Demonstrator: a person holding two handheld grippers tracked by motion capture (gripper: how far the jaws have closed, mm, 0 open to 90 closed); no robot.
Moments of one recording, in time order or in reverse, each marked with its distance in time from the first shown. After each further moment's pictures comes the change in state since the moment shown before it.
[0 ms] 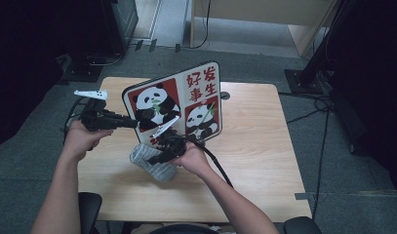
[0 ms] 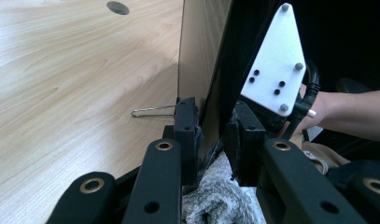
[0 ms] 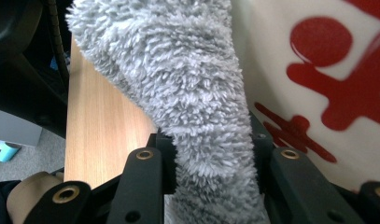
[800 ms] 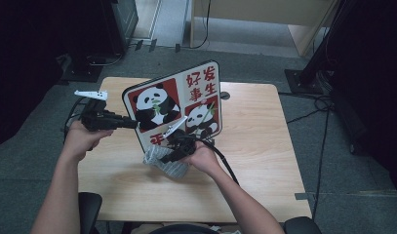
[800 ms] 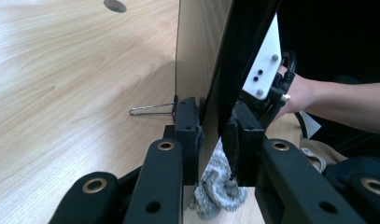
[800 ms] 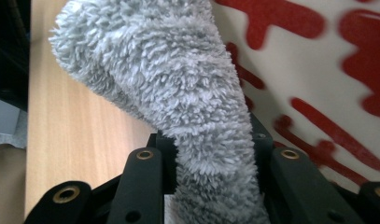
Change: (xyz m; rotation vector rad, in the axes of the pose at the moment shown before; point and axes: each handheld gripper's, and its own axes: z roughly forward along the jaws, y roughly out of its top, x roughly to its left) left arm 0.000 0.000 0.000 0.007 -0.009 0.000; right arm -0.020 -0.020 -0.014 0.065 -0.076 0.006
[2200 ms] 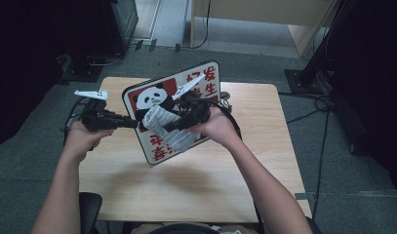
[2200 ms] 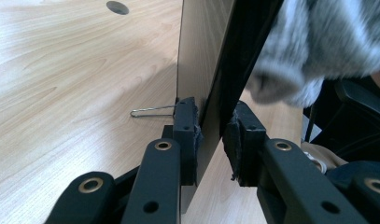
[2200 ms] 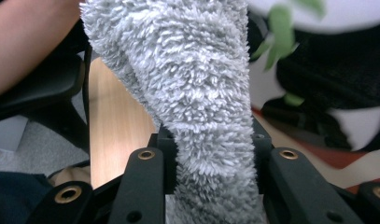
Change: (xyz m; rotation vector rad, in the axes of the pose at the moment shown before) left arm 0.000 0.000 0.001 -0.014 0.006 -0.012; right arm 0.022 0.073 -0.133 -0.122 -0.023 -0.071
